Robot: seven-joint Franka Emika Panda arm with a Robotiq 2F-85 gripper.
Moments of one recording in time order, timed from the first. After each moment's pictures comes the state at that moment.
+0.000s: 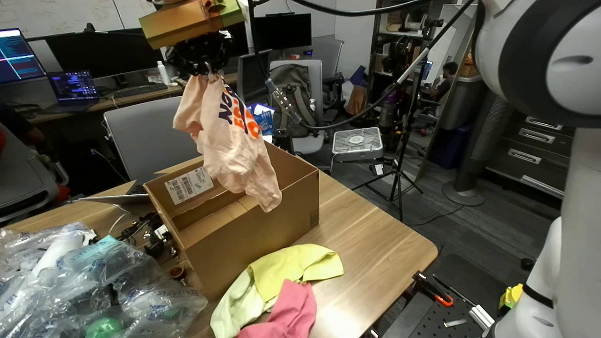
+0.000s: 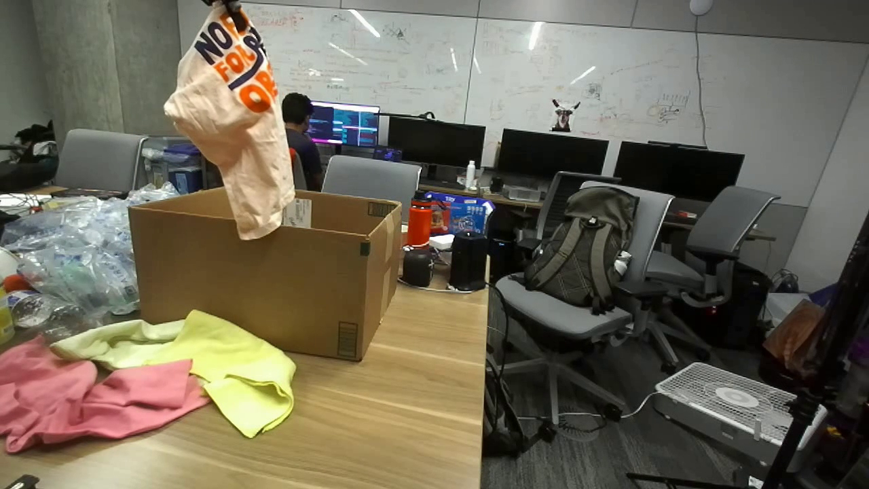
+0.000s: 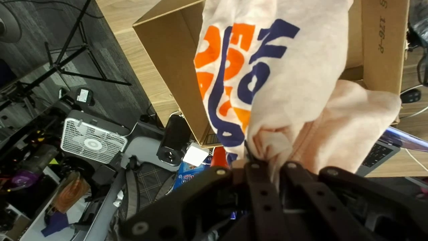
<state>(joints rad) 0.32 0.31 0.21 -1.12 -0.51 1.58 0.76</state>
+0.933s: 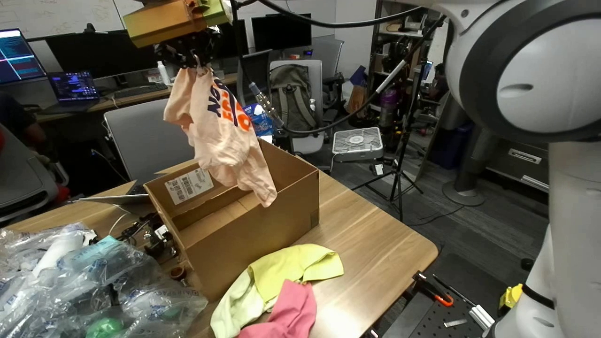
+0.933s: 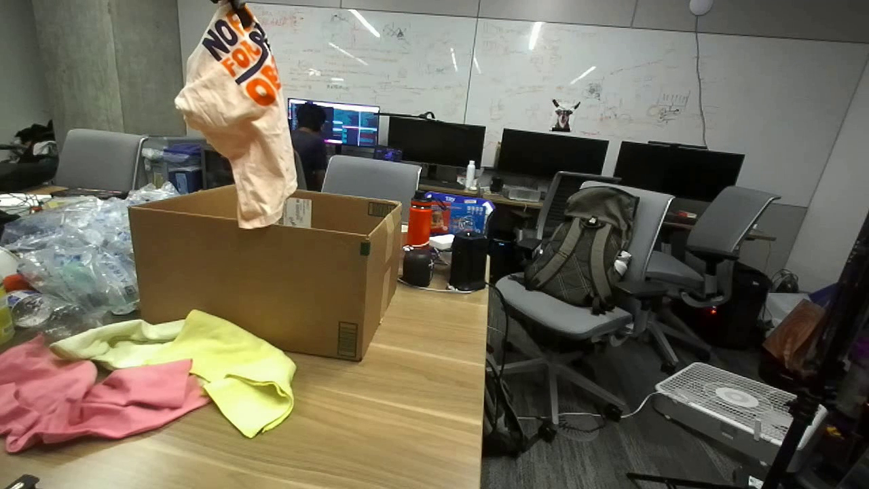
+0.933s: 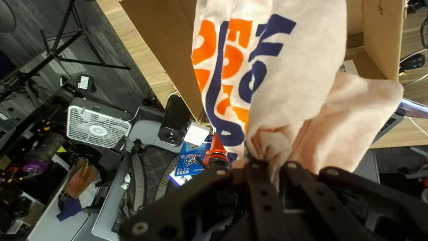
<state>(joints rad) 0.35 0.40 0.21 -0.98 -0.59 1.58 0.80</state>
